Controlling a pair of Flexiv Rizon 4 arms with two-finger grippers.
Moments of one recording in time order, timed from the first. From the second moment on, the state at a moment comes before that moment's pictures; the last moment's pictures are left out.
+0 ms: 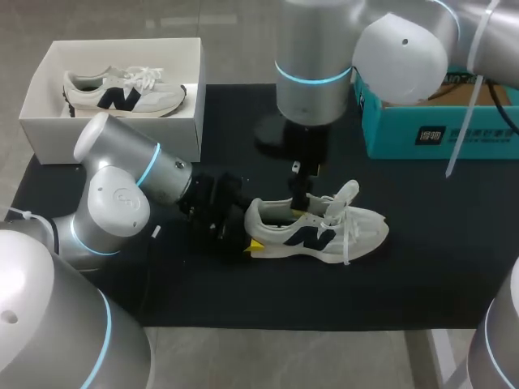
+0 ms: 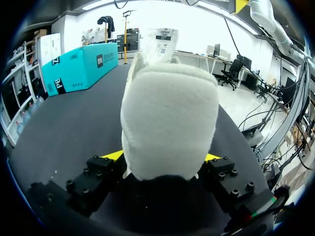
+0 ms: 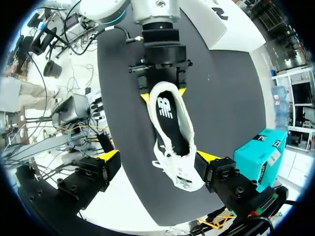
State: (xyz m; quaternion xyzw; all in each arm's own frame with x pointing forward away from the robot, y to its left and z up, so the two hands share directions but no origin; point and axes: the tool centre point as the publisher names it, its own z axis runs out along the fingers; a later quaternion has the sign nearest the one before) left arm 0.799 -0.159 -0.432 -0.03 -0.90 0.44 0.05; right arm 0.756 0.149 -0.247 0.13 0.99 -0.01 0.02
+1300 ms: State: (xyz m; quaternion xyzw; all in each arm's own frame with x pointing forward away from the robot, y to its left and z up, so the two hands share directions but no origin) left arm 0.799 -0.159 -0.432 -0.03 -0.90 0.44 0.05; right arm 0.806 0.150 -0.314 0.05 1.00 0.07 0.03
